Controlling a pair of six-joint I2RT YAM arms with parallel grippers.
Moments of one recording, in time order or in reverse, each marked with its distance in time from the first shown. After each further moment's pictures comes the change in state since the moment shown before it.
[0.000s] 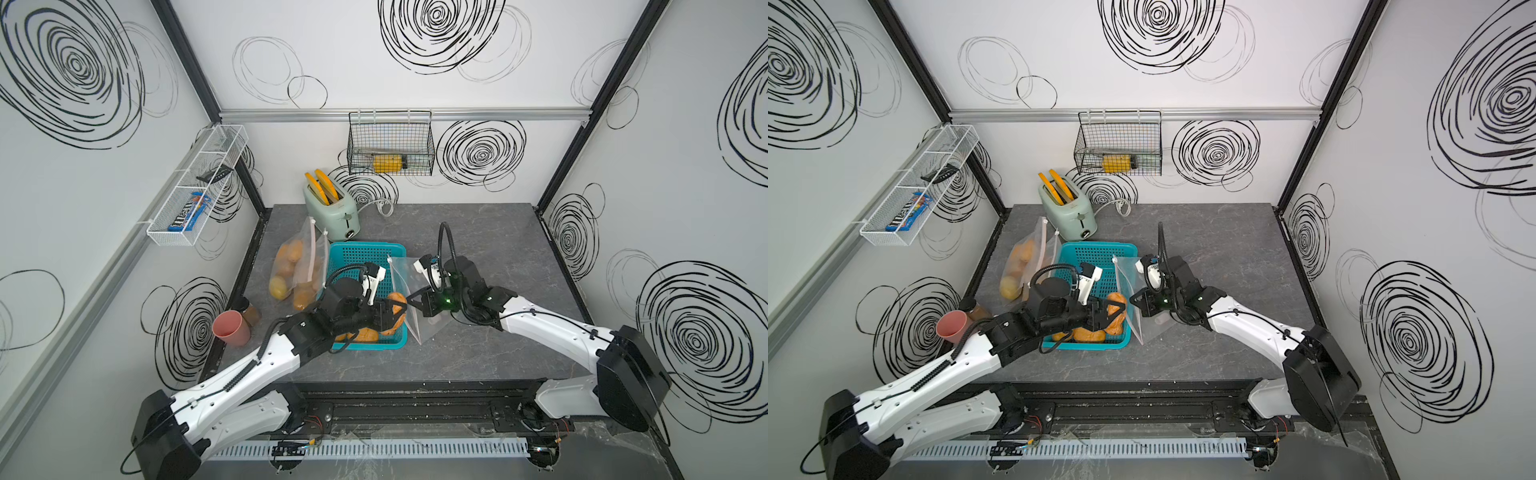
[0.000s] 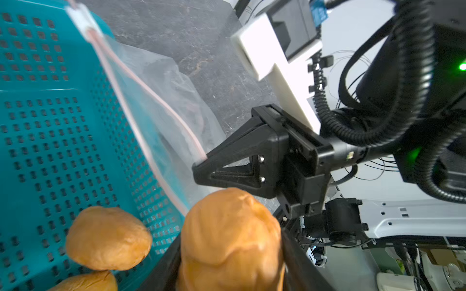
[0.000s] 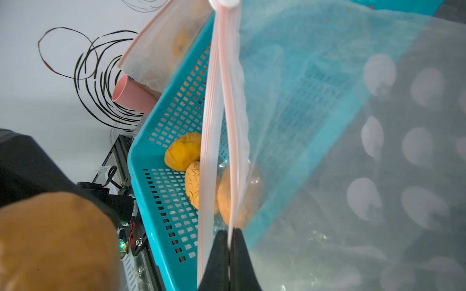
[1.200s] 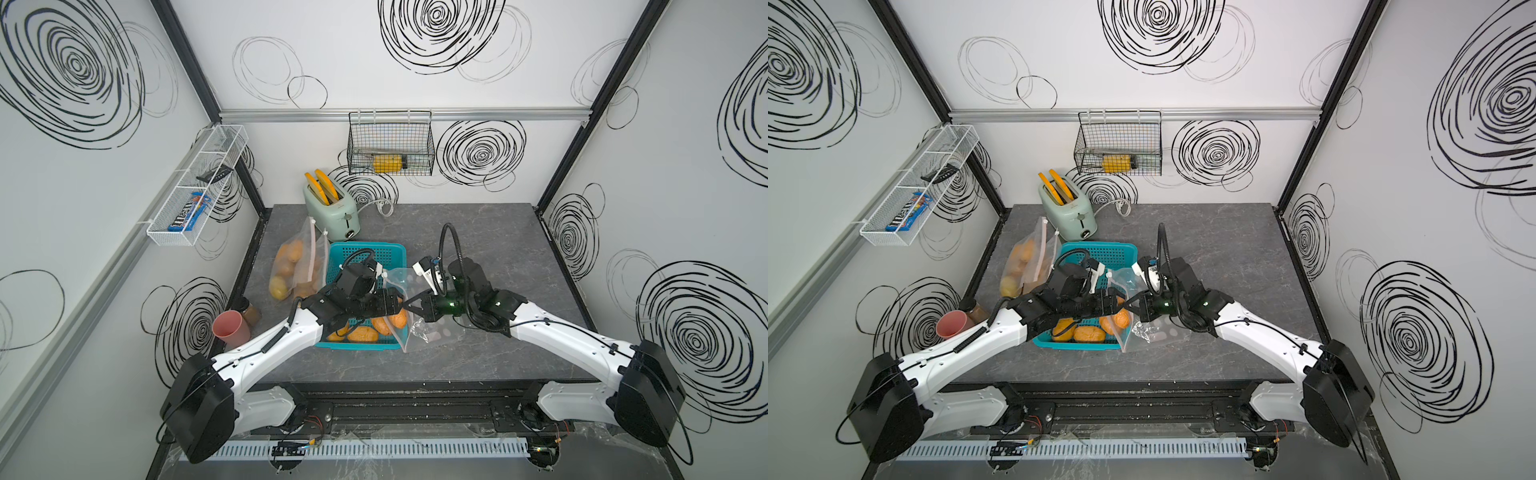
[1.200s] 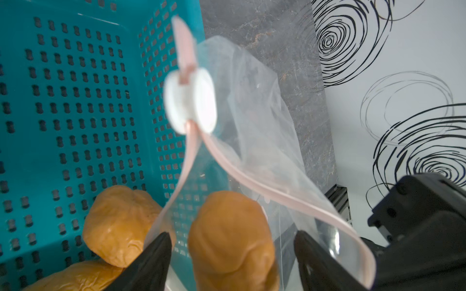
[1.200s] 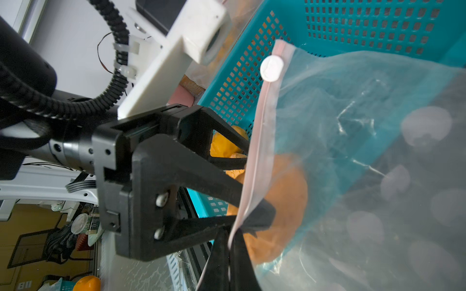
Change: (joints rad) left arm 0.121 0.201 0.076 -0.116 0.043 -0.137; right arm 0.046 -0.083 0.010 -0.035 -0.077 0.076
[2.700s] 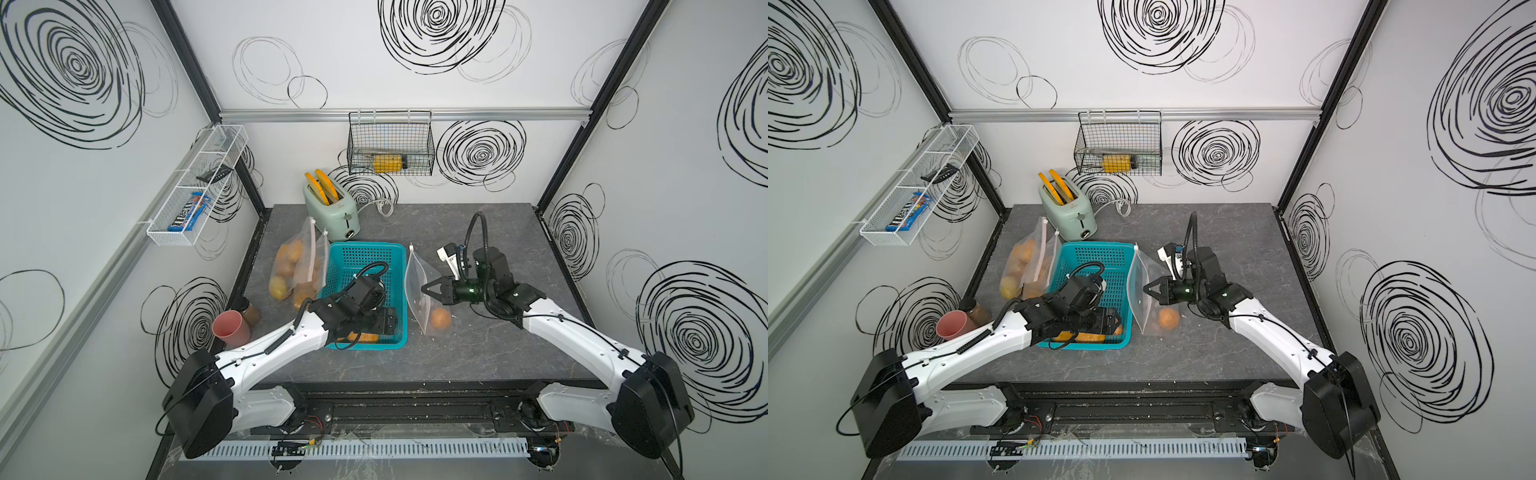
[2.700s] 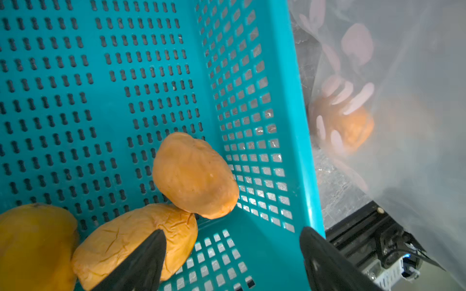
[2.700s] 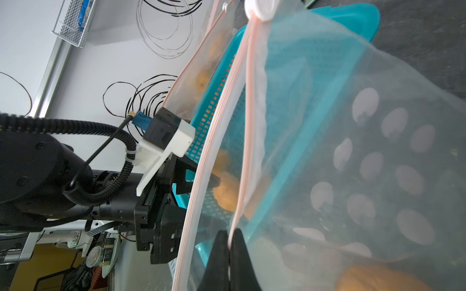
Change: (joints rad) left arm -0.090 0.035 0.002 -0.224 -0.246 0.121; right arm -0.226 -0.051 -0.028 -0.010 -0.106 0.024
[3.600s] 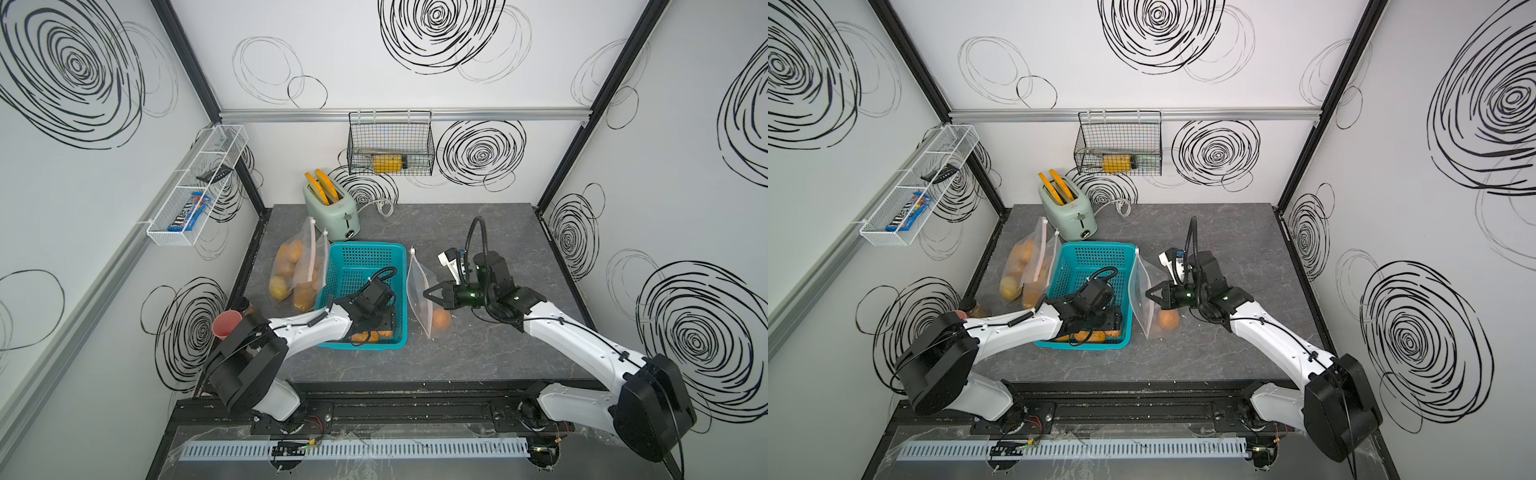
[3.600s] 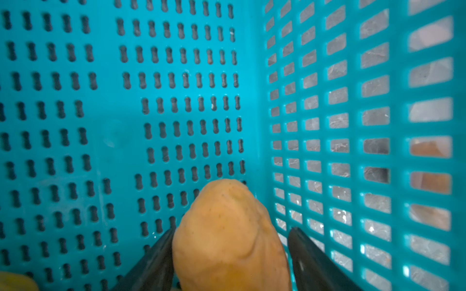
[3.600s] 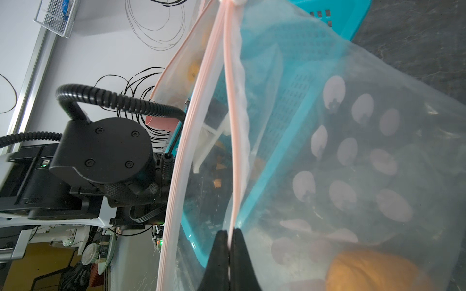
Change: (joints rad) left arm 0.005 0.255 -0.041 0.224 -0.097 -0.062; right arm 0.000 -0.012 -0.036 -0.009 0.005 -0.012
